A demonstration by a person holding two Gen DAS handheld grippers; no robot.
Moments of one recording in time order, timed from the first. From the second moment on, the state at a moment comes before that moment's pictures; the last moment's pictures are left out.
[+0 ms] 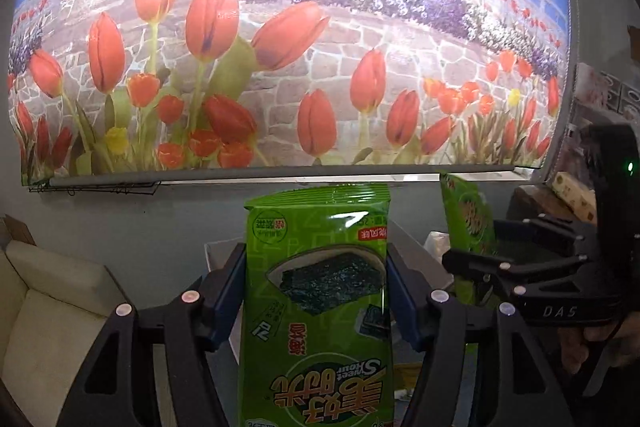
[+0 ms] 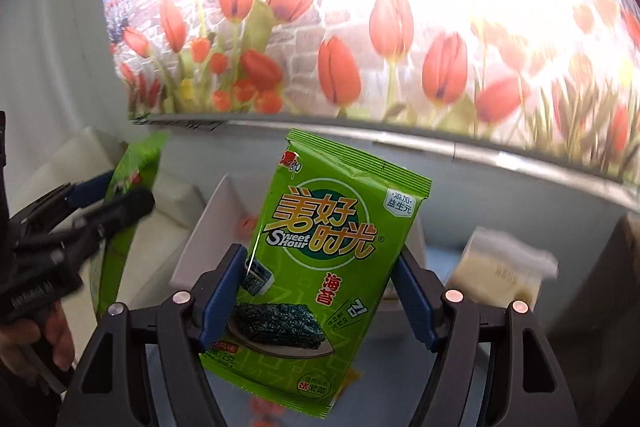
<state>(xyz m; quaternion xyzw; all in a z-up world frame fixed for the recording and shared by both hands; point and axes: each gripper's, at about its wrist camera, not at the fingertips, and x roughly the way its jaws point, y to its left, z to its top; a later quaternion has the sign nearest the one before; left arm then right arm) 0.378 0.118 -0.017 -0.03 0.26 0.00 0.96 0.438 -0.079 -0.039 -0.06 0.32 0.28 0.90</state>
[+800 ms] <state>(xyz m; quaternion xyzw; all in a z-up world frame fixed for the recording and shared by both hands) 0.453 0.149 -0.068 -0.07 0.34 0.02 0.94 0.529 -0.051 -0.066 -0.07 0.38 0.24 0.89</state>
